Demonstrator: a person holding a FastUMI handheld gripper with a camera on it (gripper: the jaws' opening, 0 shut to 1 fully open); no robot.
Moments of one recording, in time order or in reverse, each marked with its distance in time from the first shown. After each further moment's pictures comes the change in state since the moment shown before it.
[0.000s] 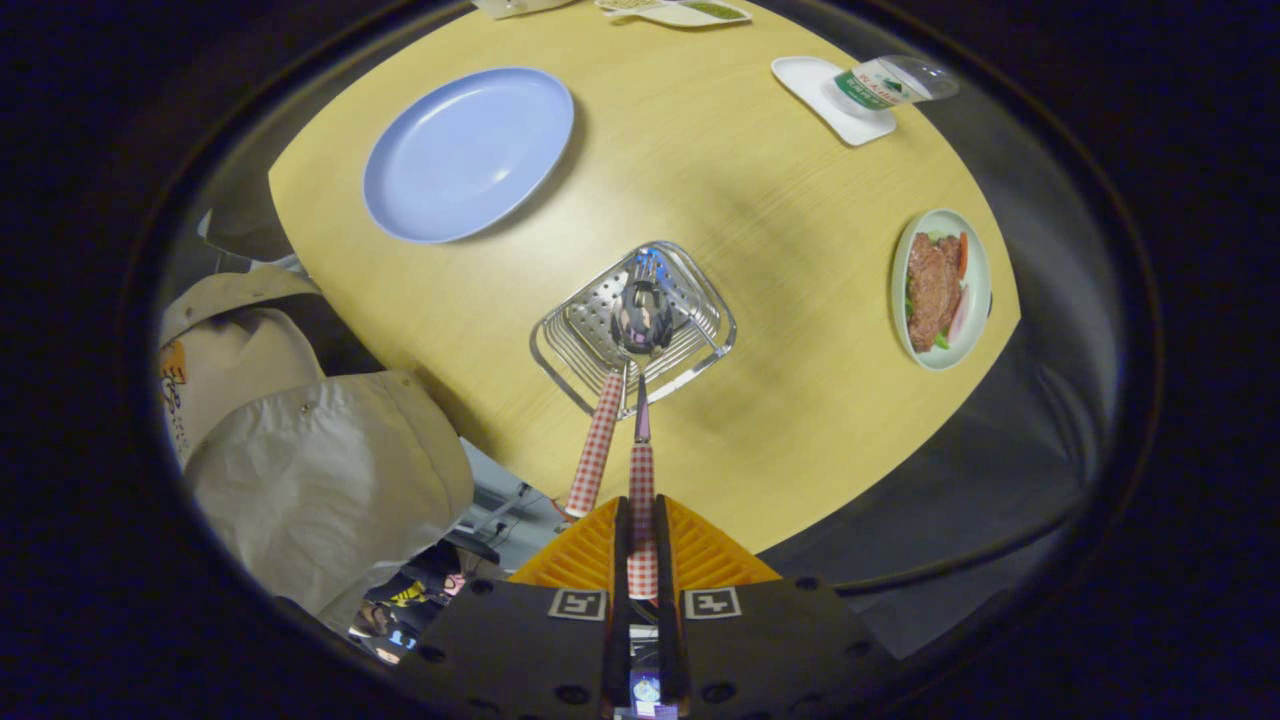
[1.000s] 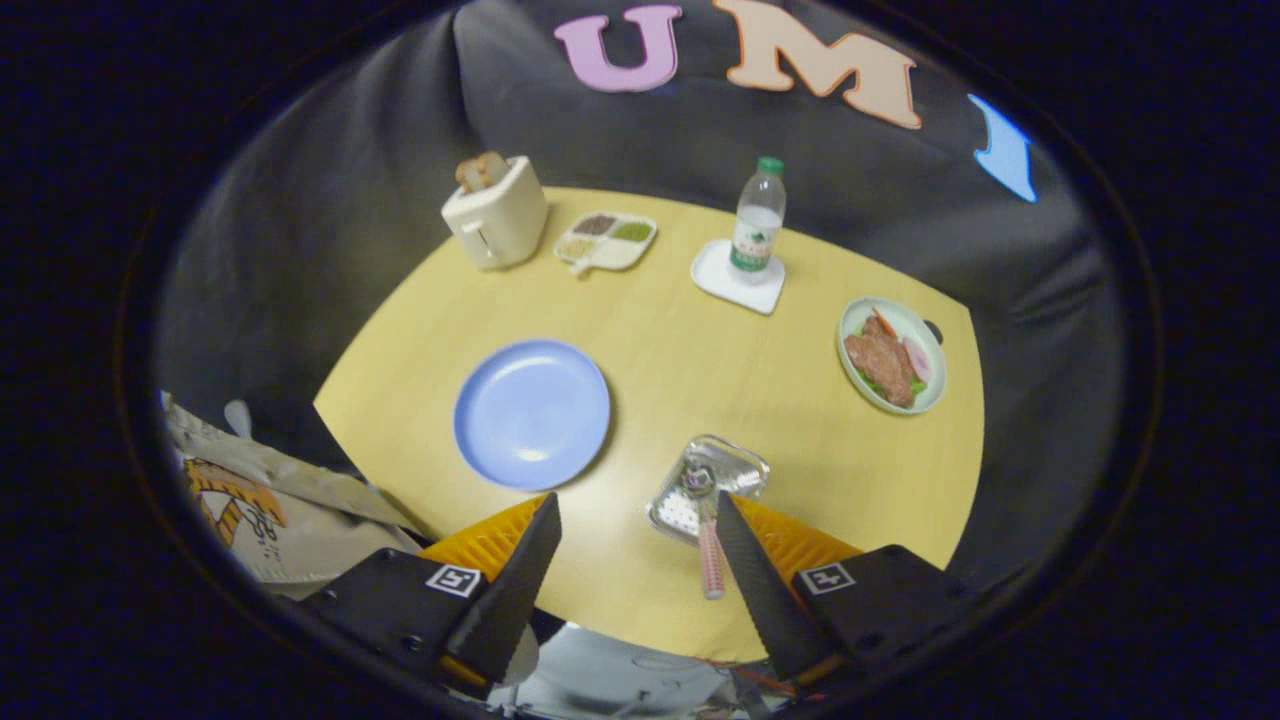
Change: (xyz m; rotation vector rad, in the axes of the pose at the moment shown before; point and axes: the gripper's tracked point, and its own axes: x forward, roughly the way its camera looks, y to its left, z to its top) arm -0.096 0.058 0.063 0.466 -0.975 0.077
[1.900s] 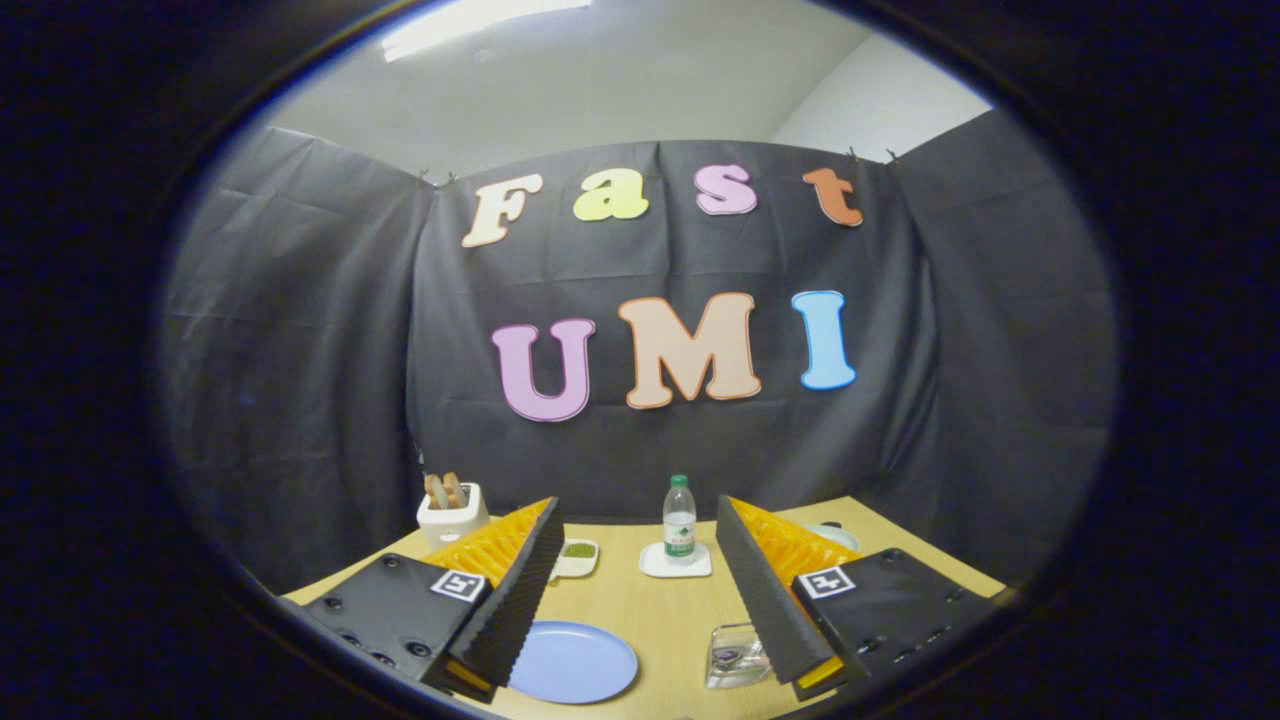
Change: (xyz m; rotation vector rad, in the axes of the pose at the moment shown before) arm -0.127 0.049 0.083 0.226 -0.993 -0.367
